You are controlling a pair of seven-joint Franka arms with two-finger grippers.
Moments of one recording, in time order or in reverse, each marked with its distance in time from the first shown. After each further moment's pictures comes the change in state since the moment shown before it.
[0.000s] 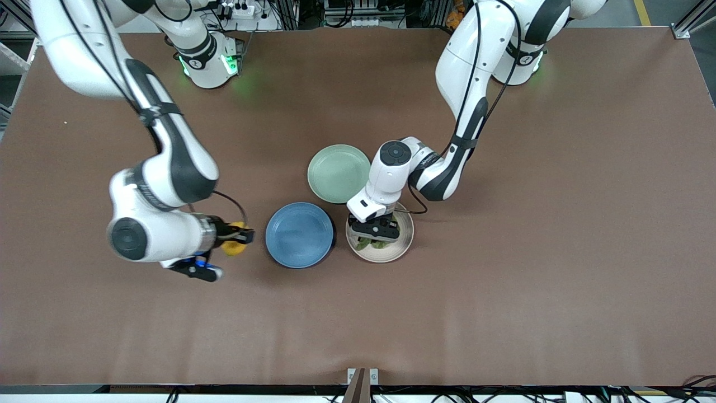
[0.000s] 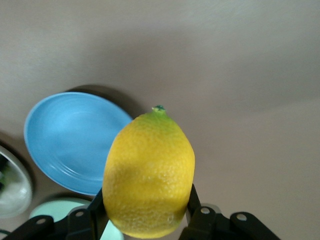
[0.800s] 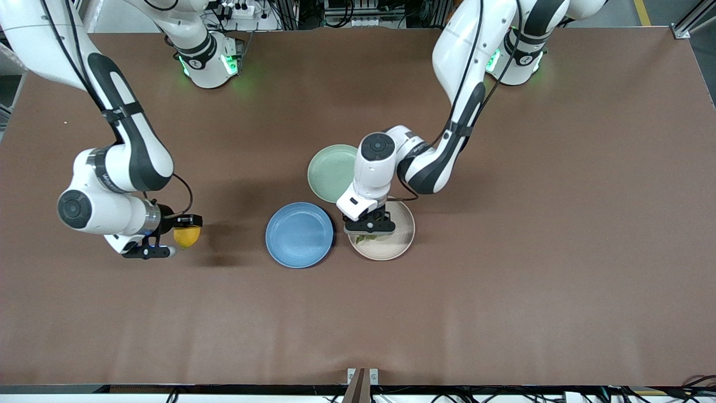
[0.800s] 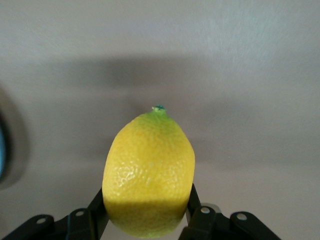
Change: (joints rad) left arm -0.034 -0.092 0.011 0.109 0.000 -0.319 -0.207; right arm -0.158 -0.180 -0.081 -0.537 -0.019 0.436 -0.406
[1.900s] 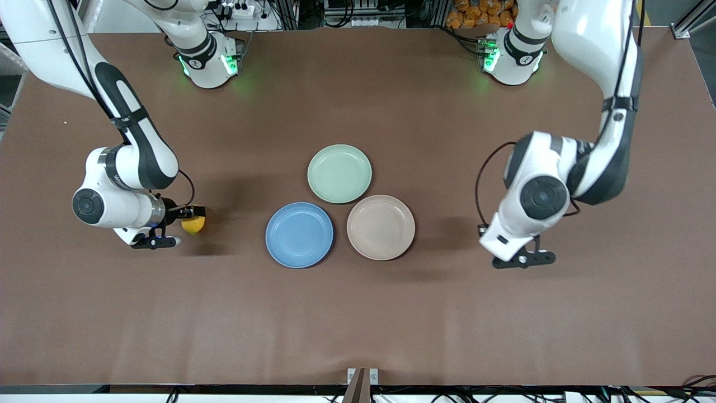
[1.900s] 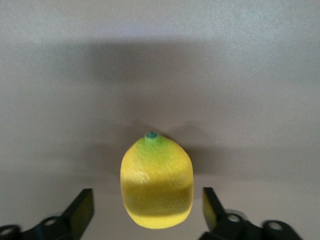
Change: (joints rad) left arm 0.433 -0.218 0.018 -0.088 0.003 -0.560 0.489; right arm 0.002 0.010 -0.043 -0.061 -0.001 0.017 -0.069
